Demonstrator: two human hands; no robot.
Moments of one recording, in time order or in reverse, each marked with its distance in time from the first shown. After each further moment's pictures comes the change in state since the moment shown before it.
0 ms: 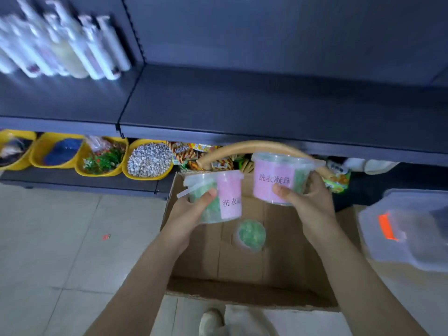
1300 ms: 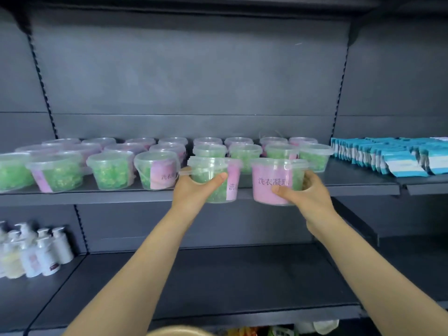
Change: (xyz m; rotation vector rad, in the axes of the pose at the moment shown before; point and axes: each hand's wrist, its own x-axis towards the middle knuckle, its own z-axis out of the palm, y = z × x) left_hand -0.021 0.347 0.315 0.232 0.075 0.807; right_hand 0.078 -0.350 -0.257 0.041 0.149 -0.585
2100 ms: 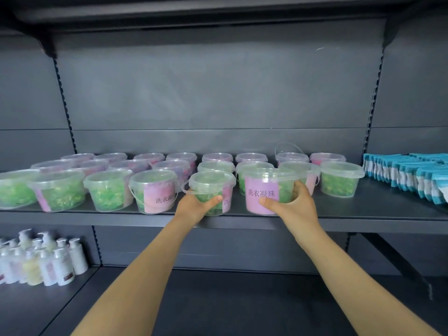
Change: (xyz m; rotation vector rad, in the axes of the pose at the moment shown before) left_hand 0.110 -0.058 0.024 0.470 -0.021 -0.014; right_hand 0.084 0.023 0.031 -0.042 -0.086 -0.109
